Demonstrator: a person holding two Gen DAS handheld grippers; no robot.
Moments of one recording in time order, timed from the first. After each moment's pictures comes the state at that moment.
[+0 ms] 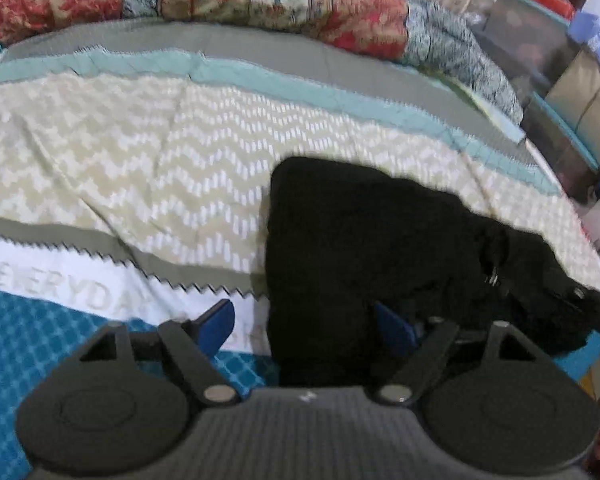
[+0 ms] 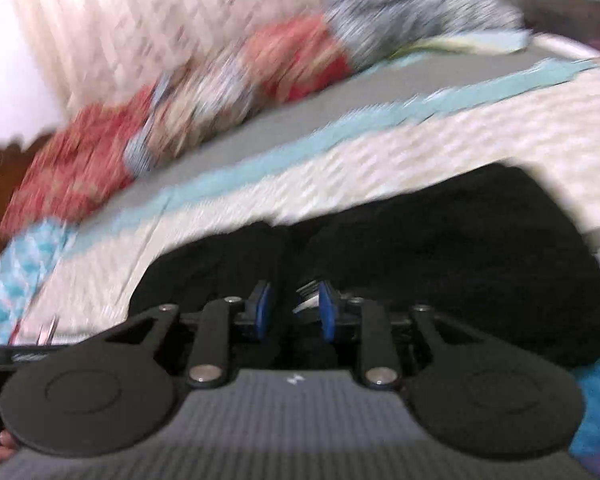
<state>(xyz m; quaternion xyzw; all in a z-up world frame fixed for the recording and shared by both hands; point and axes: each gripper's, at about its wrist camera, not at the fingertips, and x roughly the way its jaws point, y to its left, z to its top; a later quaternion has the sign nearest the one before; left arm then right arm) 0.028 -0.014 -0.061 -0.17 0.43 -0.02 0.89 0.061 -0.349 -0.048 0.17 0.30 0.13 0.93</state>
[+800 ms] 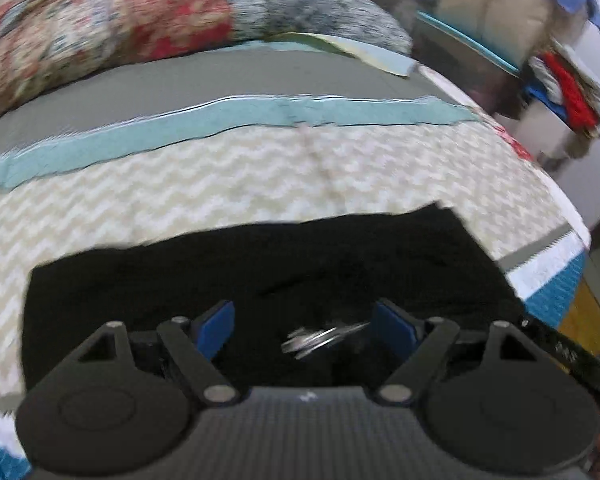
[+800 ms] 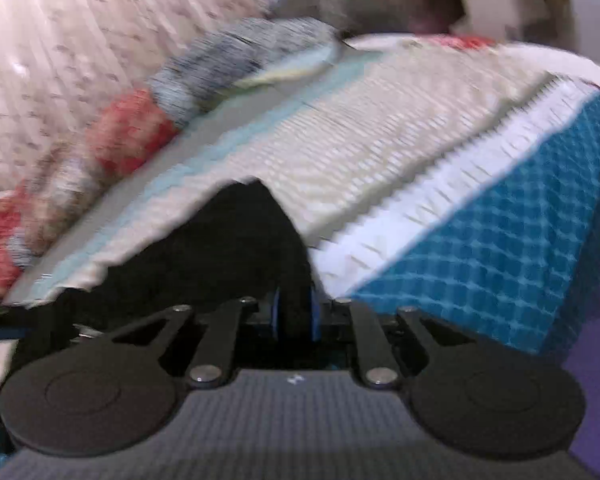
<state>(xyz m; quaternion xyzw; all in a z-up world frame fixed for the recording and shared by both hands) 0.106 -0.228 -0.034 -0.02 0.45 -0.15 0.88 0.044 -0.484 -0.095 0.25 0.27 0.02 0.93</state>
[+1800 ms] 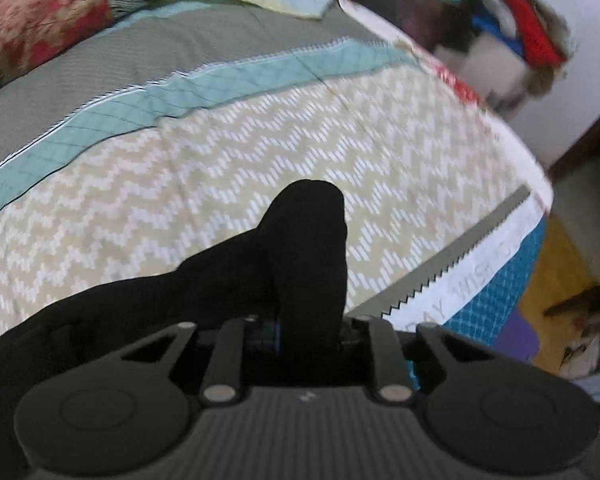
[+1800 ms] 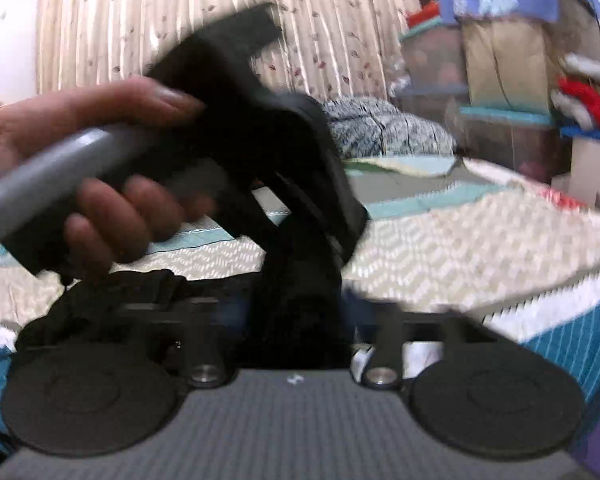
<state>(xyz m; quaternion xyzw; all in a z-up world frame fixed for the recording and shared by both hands) 0.174 -0.332 -0.018 0.02 0.53 -0.22 0.82 0.005 -0.404 -0.058 0.07 0.19 0.10 0.97</state>
